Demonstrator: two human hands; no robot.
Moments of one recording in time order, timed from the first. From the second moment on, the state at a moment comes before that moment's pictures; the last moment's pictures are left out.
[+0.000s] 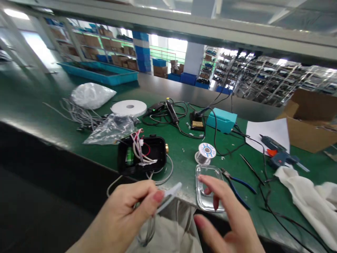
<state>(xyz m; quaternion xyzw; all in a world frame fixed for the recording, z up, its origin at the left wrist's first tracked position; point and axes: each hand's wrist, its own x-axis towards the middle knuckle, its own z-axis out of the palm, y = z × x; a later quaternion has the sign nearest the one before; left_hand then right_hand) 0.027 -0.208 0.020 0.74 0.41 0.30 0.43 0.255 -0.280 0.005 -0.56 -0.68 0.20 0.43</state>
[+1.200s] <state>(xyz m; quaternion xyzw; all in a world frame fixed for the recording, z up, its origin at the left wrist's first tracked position) -0.049 -0.064 0.003 0.37 0.47 0.53 0.59 0.161 -0.048 0.051 -0.62 -0.65 0.27 0.34</state>
